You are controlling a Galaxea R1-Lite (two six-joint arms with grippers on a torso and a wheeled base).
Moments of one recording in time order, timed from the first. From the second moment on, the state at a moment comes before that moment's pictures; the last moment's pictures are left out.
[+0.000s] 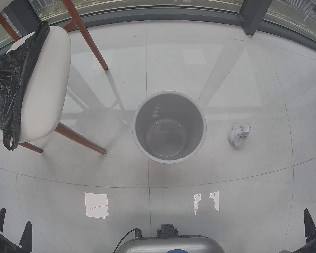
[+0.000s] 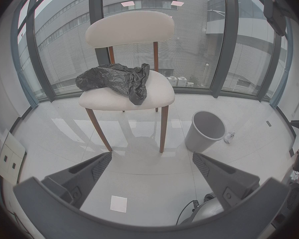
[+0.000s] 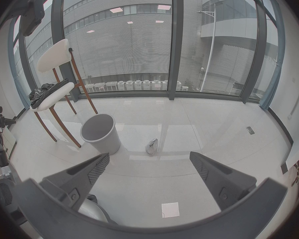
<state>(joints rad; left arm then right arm) 0.00 0.02 -0.02 -0.01 0.02 -0.01 0.00 0.02 -0.02 0.00 0.02 -0.02</state>
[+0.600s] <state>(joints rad) 0.00 0.02 -0.02 -0.02 0.02 -0.01 0.00 0.02 -0.02 0.00 0.04 -0.02</state>
